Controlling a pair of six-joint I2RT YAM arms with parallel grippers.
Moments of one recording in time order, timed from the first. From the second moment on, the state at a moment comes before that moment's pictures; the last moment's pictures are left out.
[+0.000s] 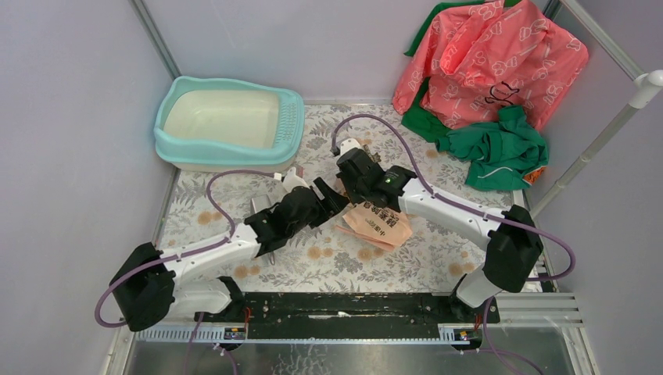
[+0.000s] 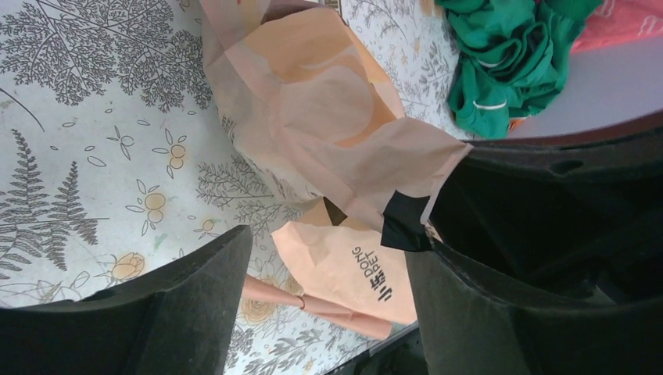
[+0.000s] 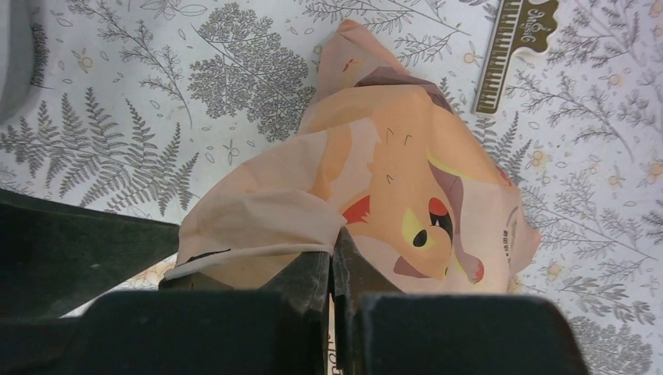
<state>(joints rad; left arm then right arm) -0.87 1.20 0.66 0.01 -0.24 -1.19 0.89 1.57 1.27 -0.57 0.31 0.22</state>
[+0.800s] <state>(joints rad) -0.80 1.43 0.87 -0.01 -0.27 -1.22 0.85 1.49 1.23 -0.55 0.26 0.32</state>
